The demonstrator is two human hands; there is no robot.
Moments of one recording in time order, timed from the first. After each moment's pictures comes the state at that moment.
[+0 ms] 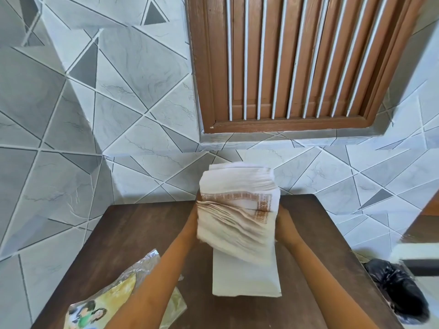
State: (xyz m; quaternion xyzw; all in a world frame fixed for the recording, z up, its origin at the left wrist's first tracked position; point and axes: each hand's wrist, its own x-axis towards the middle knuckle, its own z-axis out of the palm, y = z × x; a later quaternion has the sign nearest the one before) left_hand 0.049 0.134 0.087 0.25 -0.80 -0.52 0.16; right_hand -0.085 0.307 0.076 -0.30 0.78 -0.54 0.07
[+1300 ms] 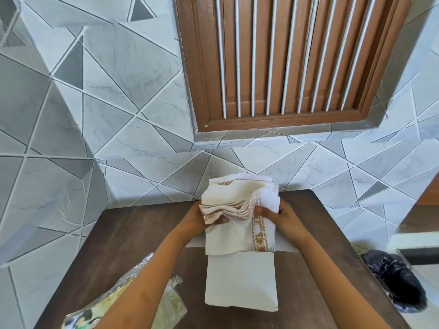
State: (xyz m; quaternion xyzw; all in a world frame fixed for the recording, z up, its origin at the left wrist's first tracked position) left_hand 0.042 0.123 0.104 0.12 -0.84 -0.53 0.10; right_hand -0.085 0.320 0.090 -0.30 0.66 -0.65 0.21
